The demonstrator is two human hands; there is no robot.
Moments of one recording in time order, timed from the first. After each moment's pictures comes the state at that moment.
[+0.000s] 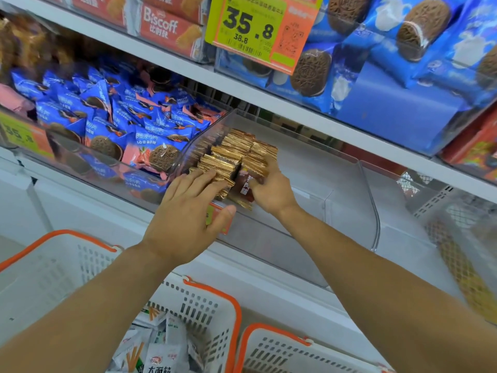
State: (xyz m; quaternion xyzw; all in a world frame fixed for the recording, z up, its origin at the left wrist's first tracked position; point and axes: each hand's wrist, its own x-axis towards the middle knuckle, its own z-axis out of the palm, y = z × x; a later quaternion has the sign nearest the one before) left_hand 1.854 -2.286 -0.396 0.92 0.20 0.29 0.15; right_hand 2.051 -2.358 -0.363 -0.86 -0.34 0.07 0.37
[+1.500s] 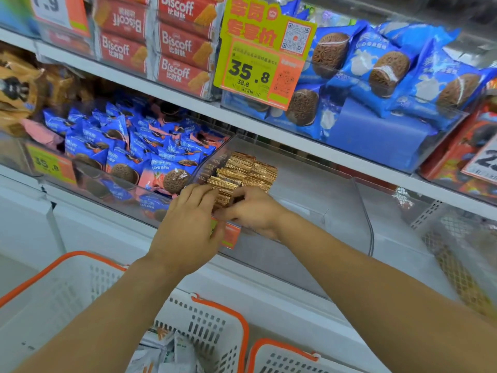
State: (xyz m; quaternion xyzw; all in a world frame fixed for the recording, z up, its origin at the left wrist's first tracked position) left_hand 1.839 -2.285 -0.369 0.93 0.22 0.29 0.12; right_hand 1.984 -2.352 -0.326 -0.80 -0.36 0.30 0.36
